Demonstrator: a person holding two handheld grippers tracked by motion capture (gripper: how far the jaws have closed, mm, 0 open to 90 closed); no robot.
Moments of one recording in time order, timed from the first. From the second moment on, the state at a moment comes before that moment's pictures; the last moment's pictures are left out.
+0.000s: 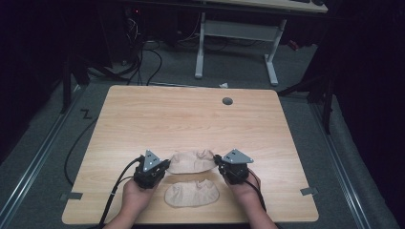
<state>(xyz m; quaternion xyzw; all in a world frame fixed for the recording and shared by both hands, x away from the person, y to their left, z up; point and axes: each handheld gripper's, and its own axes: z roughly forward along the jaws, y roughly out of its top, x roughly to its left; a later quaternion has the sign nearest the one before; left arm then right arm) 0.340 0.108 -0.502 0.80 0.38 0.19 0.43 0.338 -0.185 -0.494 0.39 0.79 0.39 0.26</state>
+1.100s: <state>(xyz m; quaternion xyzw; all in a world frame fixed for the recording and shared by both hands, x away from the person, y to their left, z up) 0.287 0.112 -0.487 0.82 0.35 0.17 0.41 0.273 -0.191 -0.491 0.36 0.81 0.40 0.25</state>
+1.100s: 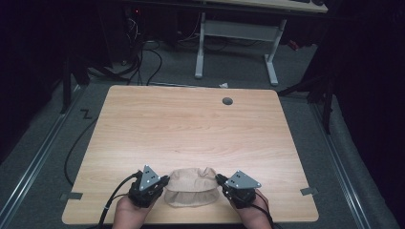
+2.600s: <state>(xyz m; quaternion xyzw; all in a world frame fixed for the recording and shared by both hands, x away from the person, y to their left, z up) 0.272 0.102 -0.507 0.86 0.33 0.15 0.36 0.263 -0.188 -0.512 0.36 0.84 0.35 0.20</state>
